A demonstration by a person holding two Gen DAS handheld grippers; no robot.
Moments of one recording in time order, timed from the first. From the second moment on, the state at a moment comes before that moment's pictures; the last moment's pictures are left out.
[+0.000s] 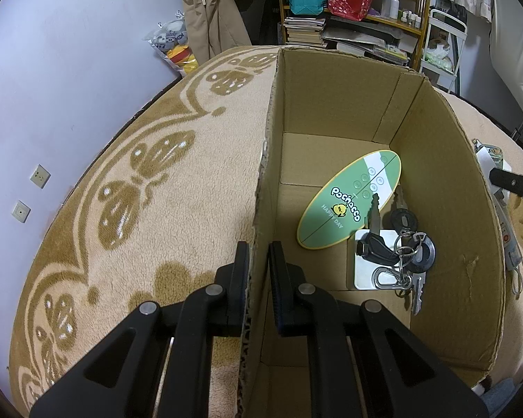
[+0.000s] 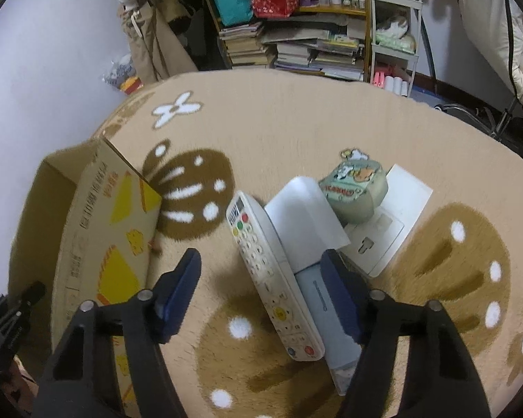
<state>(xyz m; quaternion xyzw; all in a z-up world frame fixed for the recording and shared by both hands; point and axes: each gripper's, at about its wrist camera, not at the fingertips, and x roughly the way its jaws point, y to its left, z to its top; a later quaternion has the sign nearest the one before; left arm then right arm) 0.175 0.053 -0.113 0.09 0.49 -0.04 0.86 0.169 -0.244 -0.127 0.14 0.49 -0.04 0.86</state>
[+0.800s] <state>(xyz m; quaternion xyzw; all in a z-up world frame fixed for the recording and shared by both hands) 0.175 0.053 -0.113 0.09 0.49 -0.04 0.86 0.161 -0.238 -0.153 0.14 0.52 -0.05 0.84</state>
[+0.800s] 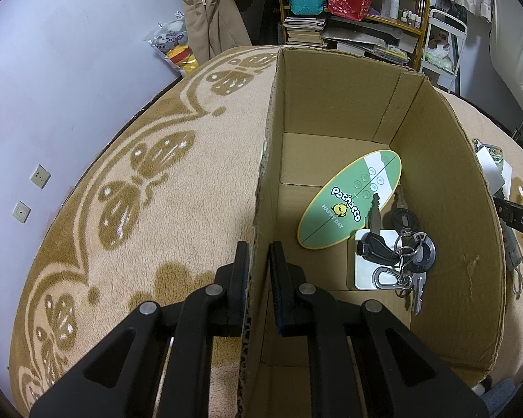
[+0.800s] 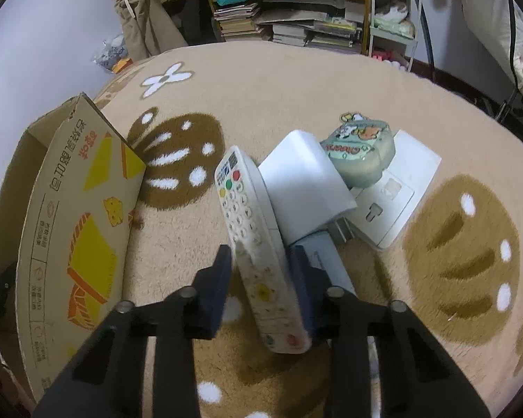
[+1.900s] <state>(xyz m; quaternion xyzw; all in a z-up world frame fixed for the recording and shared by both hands) 0.175 0.052 -0.113 0.10 0.49 -0.04 0.86 0.181 -0.215 -0.180 0.14 0.54 -0.06 0.83</state>
